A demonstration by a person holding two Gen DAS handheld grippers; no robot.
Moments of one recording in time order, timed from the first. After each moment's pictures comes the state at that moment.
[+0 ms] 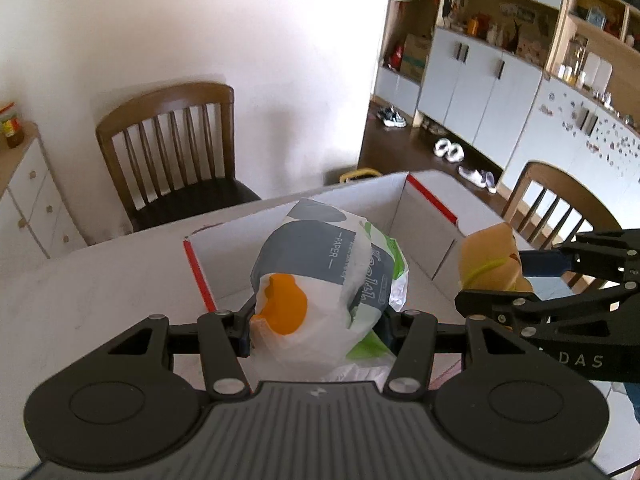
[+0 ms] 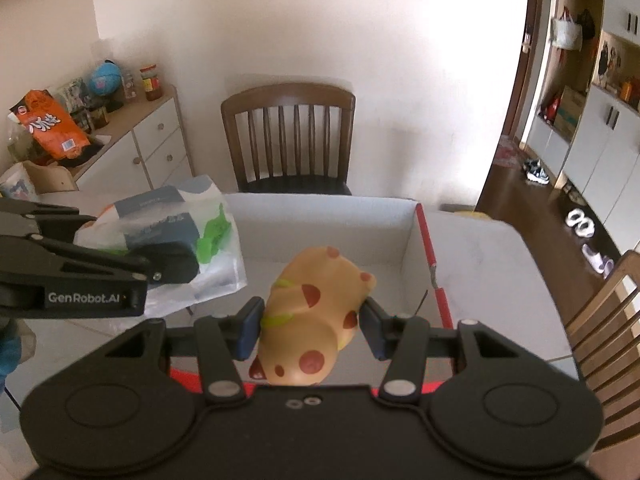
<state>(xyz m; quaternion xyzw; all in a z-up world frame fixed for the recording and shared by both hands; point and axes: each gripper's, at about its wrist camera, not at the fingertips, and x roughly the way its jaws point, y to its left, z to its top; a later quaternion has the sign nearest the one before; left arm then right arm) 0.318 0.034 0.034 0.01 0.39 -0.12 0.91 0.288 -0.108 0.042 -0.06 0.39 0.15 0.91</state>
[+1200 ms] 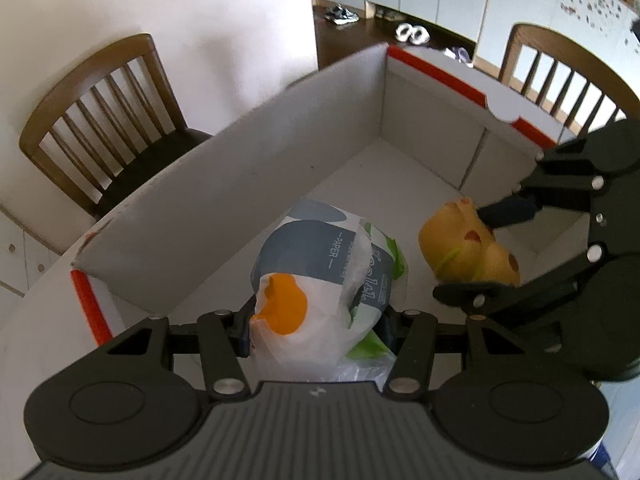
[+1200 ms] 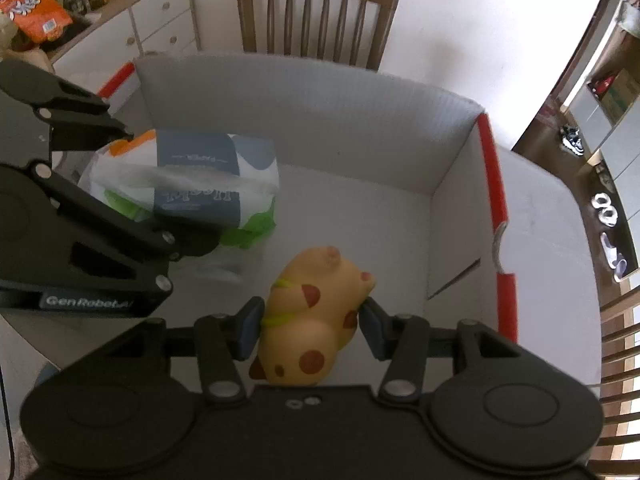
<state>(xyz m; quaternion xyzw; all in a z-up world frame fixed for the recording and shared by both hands) 0.404 -0.019 -0.057 0.16 0.49 -0.18 0.84 0.361 -0.097 -0.051 -0.16 0.51 0.18 0.83</state>
